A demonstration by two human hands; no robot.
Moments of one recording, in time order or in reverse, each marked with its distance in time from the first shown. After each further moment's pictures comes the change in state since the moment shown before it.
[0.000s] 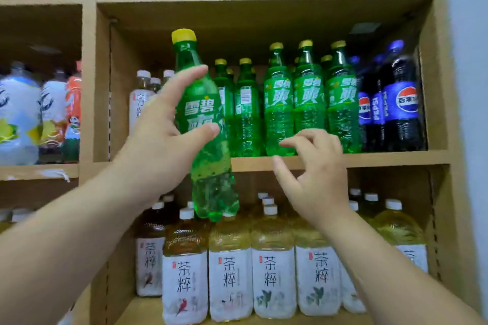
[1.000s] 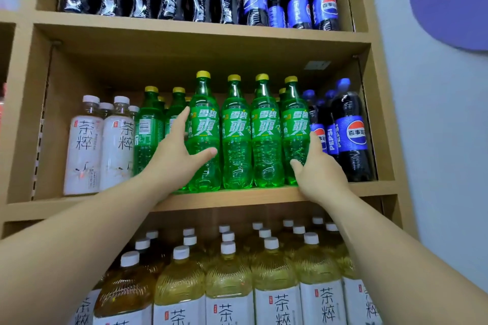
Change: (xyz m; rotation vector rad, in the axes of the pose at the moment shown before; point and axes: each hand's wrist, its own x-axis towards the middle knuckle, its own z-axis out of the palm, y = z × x) left_hand 0.092 -0.071 0.093 0.198 -0.080 -0.182; right_hand 0.074 0.091 -0.031 -0.287 -0.456 0.570
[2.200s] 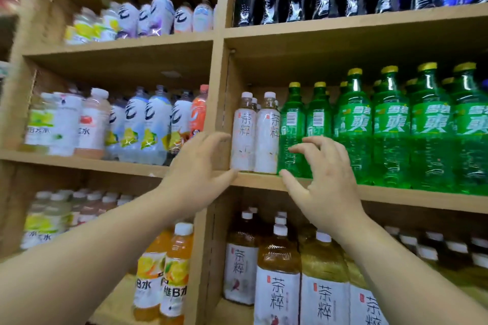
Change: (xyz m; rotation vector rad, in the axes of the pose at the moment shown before) left_hand -0.108 -0.090 -0.195 0.532 0.121 0.089; right_hand -0.119 -0.191 0.086 0.363 0.131 -0.693
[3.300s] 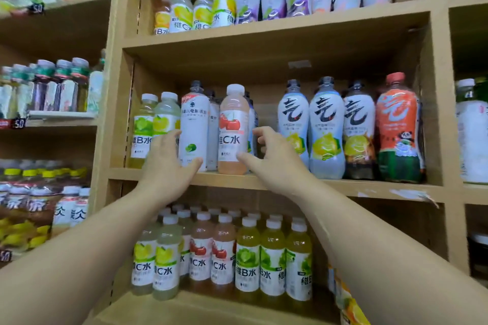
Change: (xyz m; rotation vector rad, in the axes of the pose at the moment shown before) left_hand 0.009 -0.454 -0.153 -0.022 0.077 -0.351; right_hand 0.140 -0.342 0.331 0.351 -0.350 0.218
